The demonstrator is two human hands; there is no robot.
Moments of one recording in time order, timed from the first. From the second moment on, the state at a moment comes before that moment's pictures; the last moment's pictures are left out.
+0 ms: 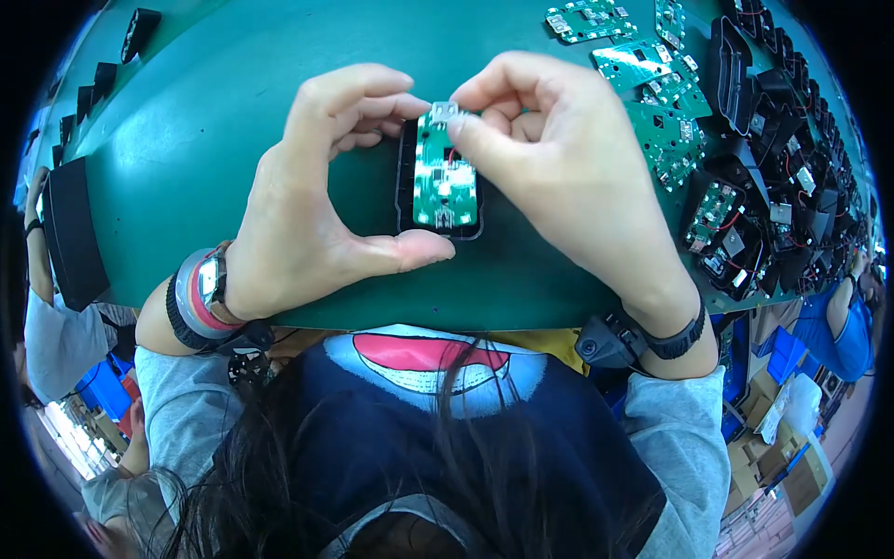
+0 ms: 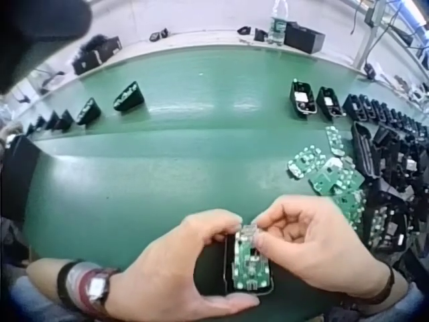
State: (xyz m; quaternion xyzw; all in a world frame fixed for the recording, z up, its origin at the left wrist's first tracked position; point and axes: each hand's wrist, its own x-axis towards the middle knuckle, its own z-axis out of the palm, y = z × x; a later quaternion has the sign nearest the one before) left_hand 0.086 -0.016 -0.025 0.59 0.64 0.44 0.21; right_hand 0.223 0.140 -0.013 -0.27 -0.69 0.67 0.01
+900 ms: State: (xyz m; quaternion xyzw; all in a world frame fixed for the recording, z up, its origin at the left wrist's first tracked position) left_hand 0.066 0.010 -0.023 0.75 0.53 0.29 0.27; right_hand 0.252 0.134 0.016 -0.11 -0.93 0.35 0.02
